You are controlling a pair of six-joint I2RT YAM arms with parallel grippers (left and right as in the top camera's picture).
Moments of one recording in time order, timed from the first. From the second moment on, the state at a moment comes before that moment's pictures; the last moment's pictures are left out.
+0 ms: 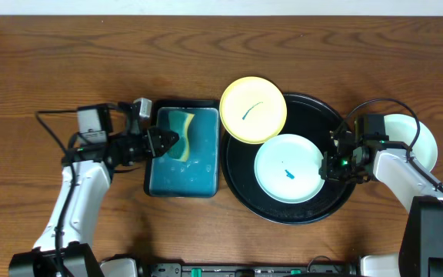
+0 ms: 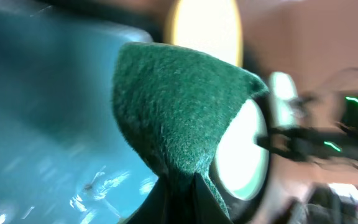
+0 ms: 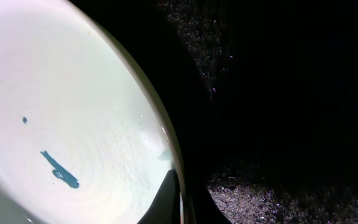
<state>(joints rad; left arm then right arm) 0.14 1.37 0.77 -0.45 0.87 -0.16 -0.03 1.59 0.74 -0.59 -0.34 0.11</state>
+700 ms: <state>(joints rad) -0.34 1.37 0.77 -0.47 0.01 -0.43 -0.03 1.59 0.74 -0.58 -0.34 0.11</state>
